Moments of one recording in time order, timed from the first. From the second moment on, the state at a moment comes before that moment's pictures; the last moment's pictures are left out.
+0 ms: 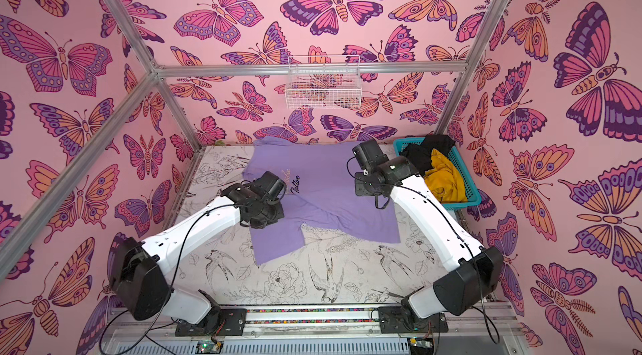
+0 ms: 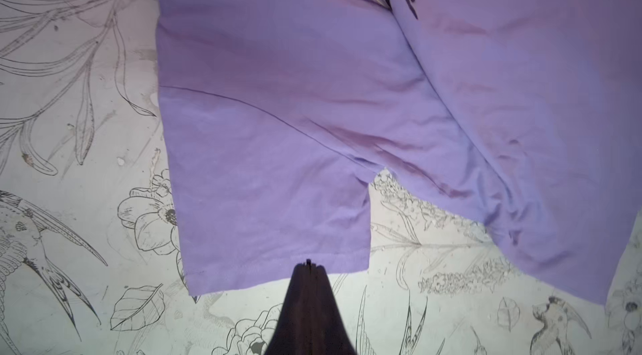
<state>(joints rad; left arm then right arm) -0.61 1.53 1.26 -0.97 -0.16 -0.92 0.55 1.48 1.56 -1.14 0.24 0.39</state>
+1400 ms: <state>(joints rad) -0.75 1.38 1.09 -1.31 -0.07 -1.22 0.55 1.14 1.27 -1.08 0.14 0.40</state>
